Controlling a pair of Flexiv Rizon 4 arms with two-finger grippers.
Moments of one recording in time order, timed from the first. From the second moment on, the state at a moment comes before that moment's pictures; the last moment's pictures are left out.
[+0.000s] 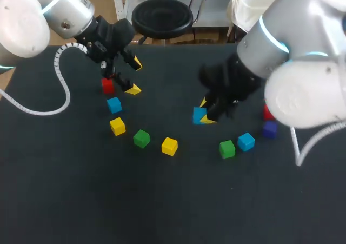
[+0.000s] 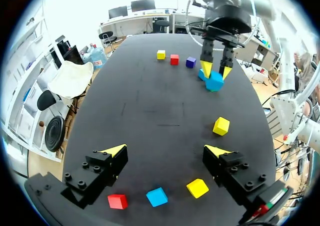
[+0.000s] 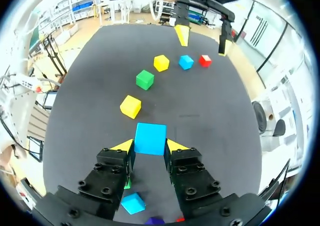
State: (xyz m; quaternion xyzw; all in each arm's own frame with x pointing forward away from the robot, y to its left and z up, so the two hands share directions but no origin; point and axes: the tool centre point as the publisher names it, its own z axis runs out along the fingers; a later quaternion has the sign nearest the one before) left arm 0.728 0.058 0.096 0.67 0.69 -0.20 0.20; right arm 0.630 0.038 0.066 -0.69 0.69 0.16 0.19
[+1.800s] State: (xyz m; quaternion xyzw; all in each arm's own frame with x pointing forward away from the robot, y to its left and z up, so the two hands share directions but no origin) left arm 0.728 0.057 0.096 0.67 0.69 -0.20 0.20; right arm 0.659 0.038 0.022 -0.67 0.70 0.20 0.16
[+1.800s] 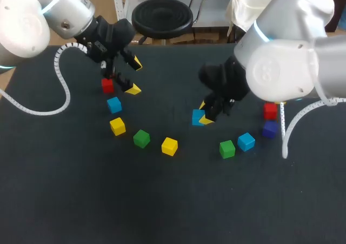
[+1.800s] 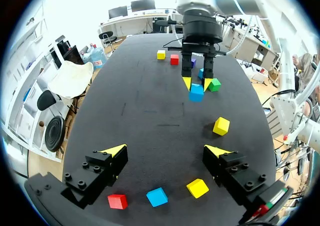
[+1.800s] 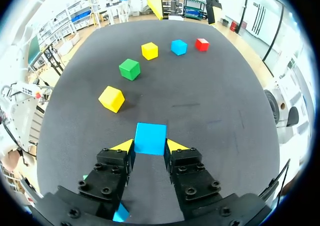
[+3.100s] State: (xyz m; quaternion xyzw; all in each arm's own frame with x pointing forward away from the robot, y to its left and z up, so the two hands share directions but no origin) left arm 0.728 0.057 0.096 0.67 0.69 -0.20 0.20; right arm 0.679 0.051 0.002 -0.68 0.68 0.20 0.15
